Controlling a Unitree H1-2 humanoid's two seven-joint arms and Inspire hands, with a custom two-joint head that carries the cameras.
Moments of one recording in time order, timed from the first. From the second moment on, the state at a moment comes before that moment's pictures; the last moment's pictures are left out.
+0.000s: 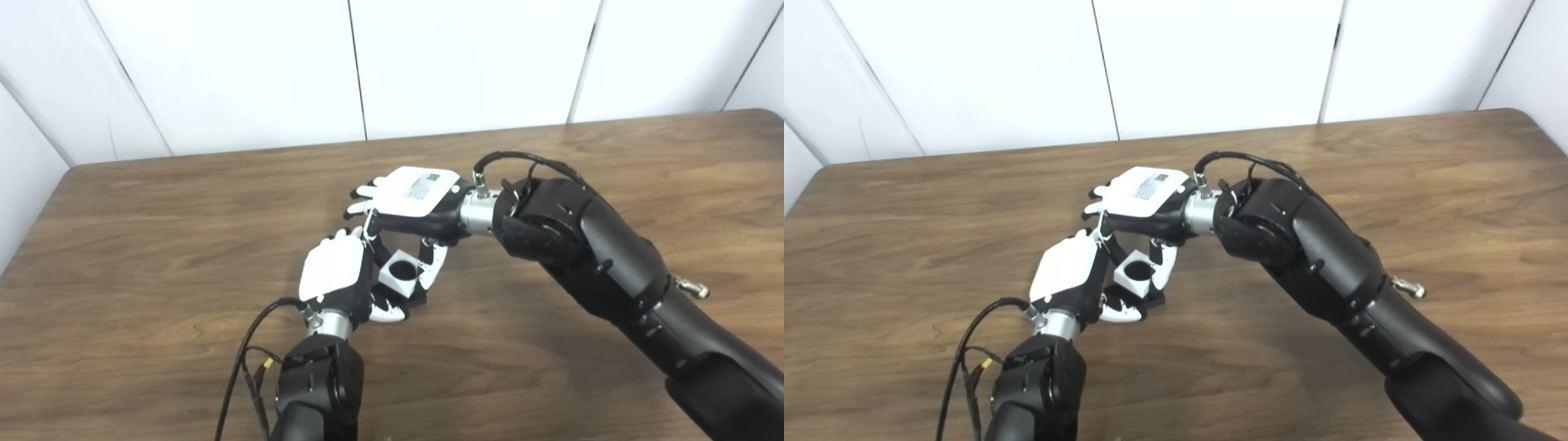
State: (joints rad) left arm -0.11 -0.12 -0.32 -0.32 1.43 0.45 -0.54; right arm -0.72 -0.32 0.55 -0.12 -0.80 -0.10 0.78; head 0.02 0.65
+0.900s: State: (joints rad) left arm -0.11 -0.13 -0.31 -0.31 1.43 0.46 -0.54; right arm -0.72 -0.33 0.56 -0.09 -0.82 -0.10 0.79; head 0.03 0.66
